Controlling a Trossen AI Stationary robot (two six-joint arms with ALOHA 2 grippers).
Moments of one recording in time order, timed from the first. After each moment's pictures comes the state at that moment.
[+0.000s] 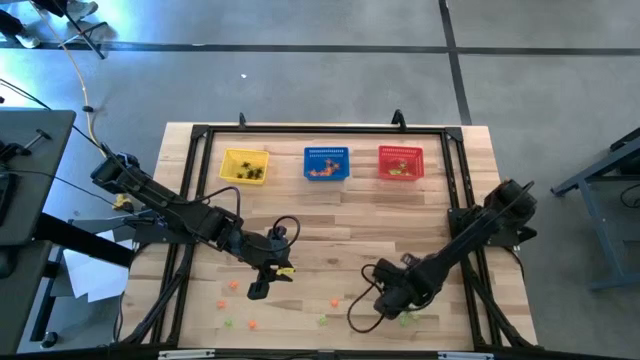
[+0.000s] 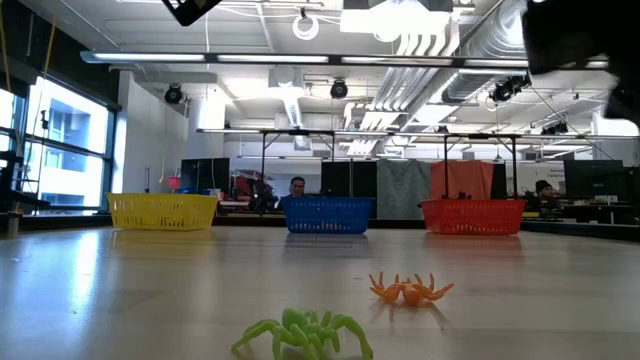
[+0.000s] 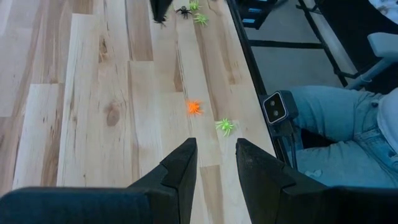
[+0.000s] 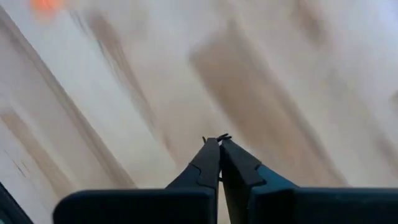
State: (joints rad) left arm -0.47 1.39 1.08 -0.40 -0.04 -0.36; right arm 0.69 1.75 1.13 -0.78 0.17 1.28
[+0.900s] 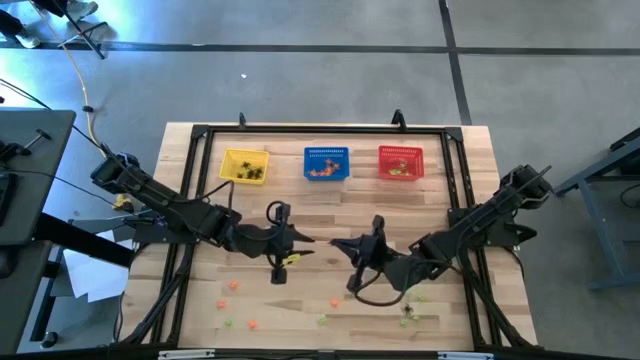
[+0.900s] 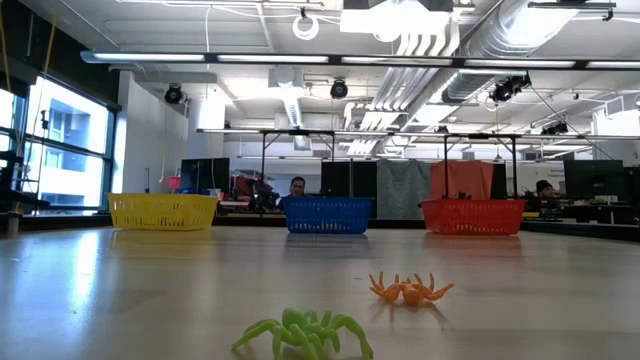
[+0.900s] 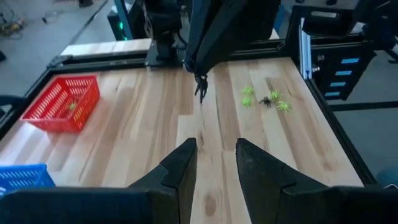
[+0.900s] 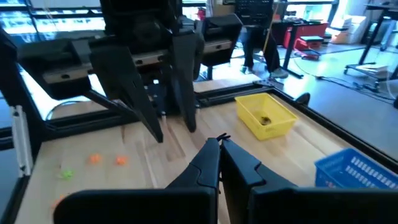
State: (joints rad) left arm -0.45 1.39 1.08 -0.15 -0.44 -0.12; right arm 0.59 1.57 1.13 0.11 0.94 0.28
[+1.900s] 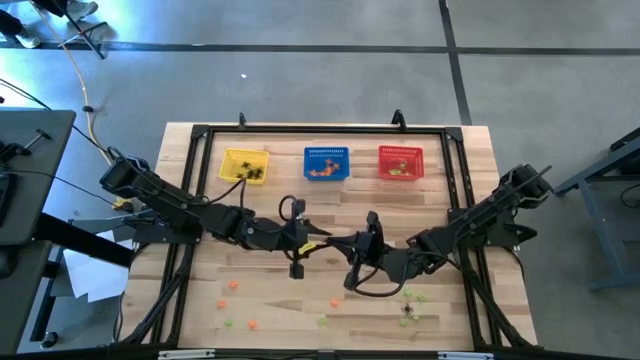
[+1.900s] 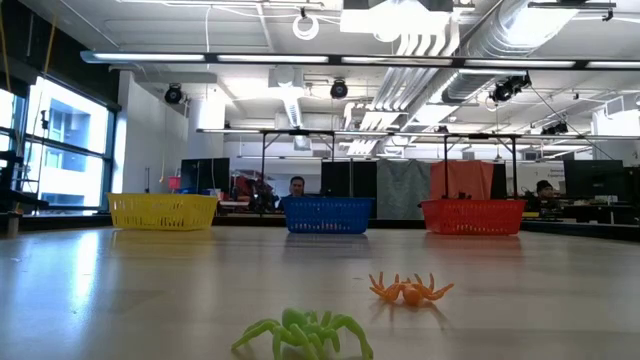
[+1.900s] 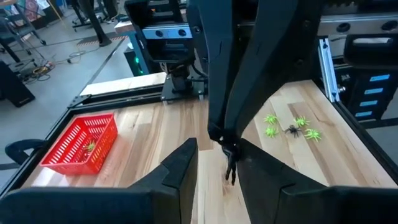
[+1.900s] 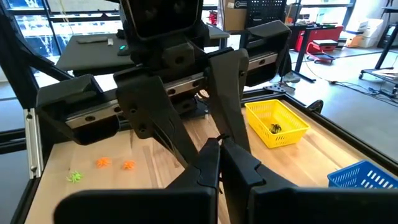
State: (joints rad) left arm -0.37 1.50 1.08 0.09 -0.43 0.06; right arm 0.55 1.57 1.13 0.17 0.86 0.23
